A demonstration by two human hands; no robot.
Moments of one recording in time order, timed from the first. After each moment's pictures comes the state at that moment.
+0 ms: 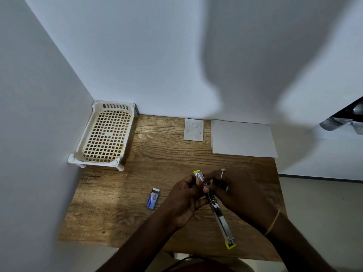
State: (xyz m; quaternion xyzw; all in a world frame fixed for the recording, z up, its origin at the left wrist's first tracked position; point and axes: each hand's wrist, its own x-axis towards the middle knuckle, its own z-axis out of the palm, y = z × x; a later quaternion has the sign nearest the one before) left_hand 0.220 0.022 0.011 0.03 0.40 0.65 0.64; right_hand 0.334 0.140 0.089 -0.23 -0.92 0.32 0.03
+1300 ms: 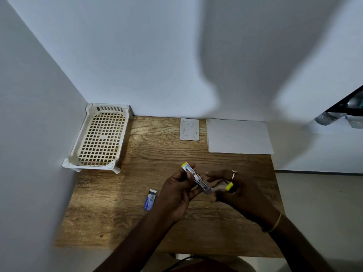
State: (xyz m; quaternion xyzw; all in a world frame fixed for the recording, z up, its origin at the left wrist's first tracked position) left_hand 0.210 0.033 -0.001 -0.04 0.42 0.71 0.56; right_hand 0.363 0.157 0.049 -0.24 -0.84 0.48 0.11
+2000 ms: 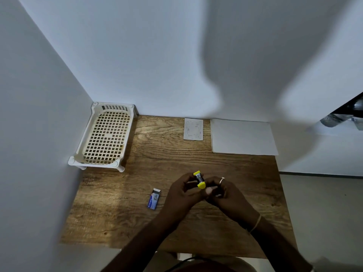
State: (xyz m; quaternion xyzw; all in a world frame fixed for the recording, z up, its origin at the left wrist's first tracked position) left_hand 0.217 0.013 -0.008 0.22 0.62 0.60 0.46; right_hand 0.348 0.134 -0.003 -0.30 -0.74 0.60 0.05
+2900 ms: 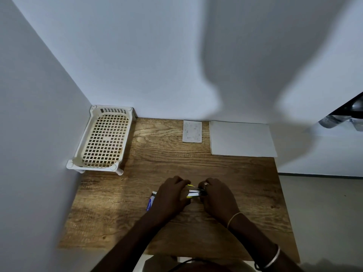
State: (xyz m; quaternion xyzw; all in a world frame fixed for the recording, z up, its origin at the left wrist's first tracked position) left_hand 0.177 0.010 -0.066 0.51 0.80 0.19 0.24; right_hand 0.326 0.134 -0.060 -0.29 -0.94 0.17 -0.03
